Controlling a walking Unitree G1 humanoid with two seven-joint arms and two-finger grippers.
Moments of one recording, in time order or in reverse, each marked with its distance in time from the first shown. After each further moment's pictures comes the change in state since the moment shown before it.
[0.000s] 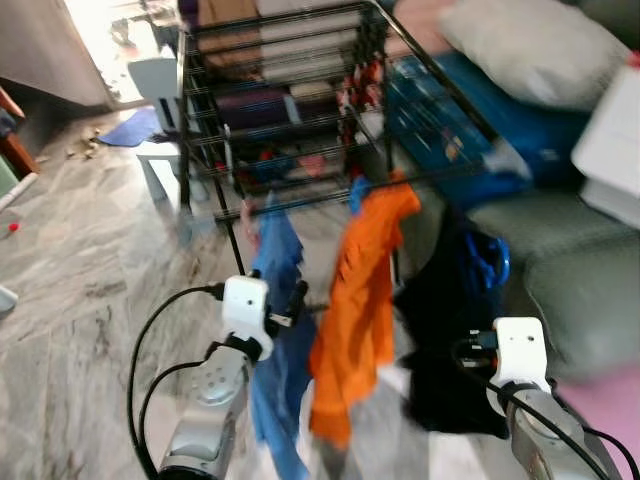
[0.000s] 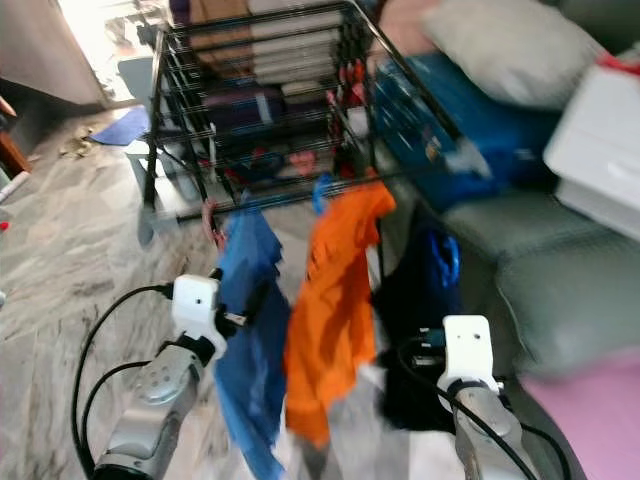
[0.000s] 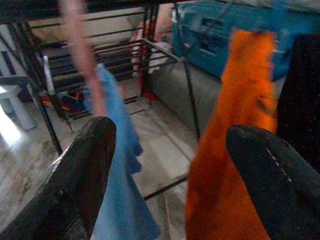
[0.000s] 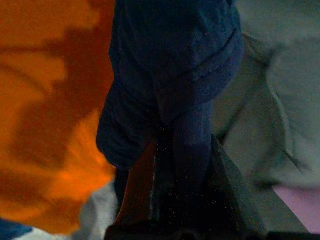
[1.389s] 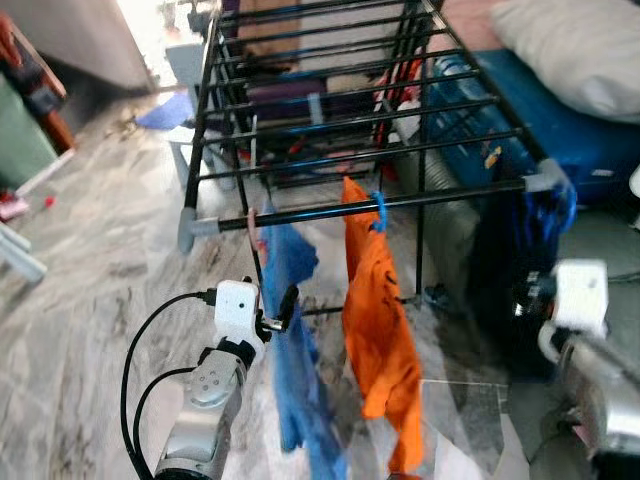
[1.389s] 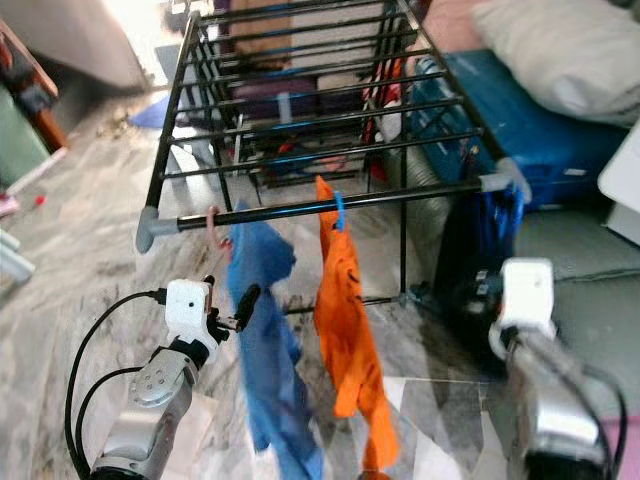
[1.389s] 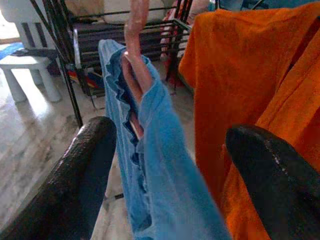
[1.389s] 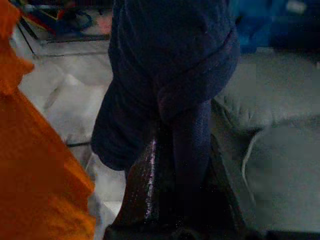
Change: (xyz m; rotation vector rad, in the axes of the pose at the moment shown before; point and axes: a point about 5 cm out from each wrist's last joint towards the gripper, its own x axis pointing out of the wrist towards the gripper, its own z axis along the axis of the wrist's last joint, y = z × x) left arm -0.002 0.007 -0.007 -0.028 0.035 0.031; right arm 0.030 -0.072 0.066 0.002 -0.125 -0.090
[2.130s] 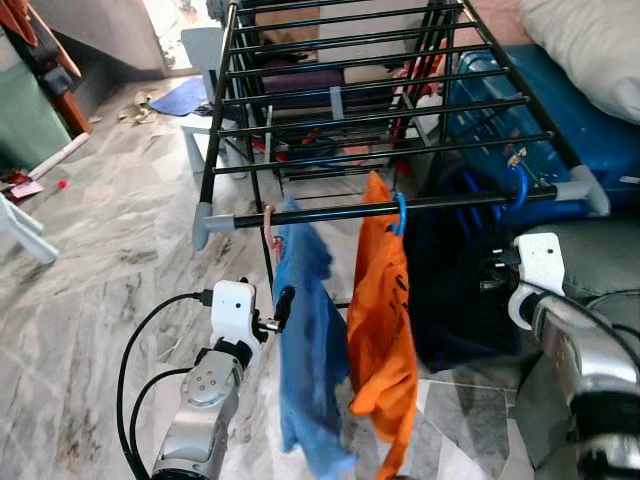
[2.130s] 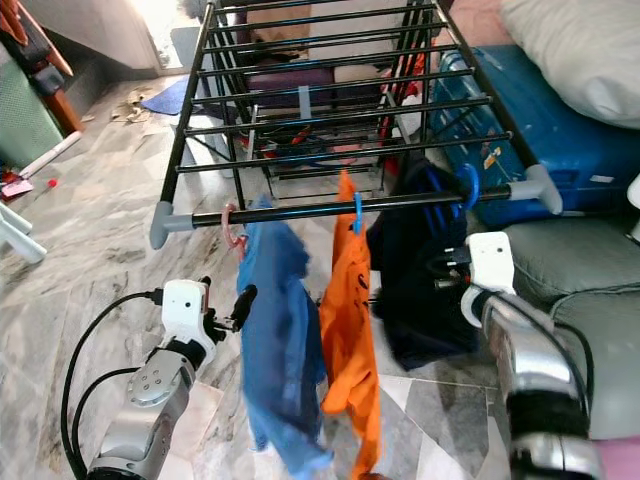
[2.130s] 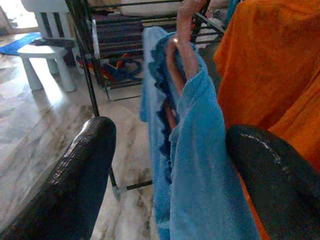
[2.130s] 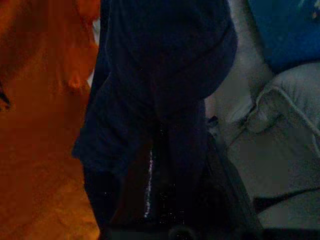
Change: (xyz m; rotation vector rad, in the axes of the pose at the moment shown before) left arm -0.001 0.005 -0.001 0.005 0.013 0.025; right arm 0.039 0.019 0.008 0.008 0.127 0.189
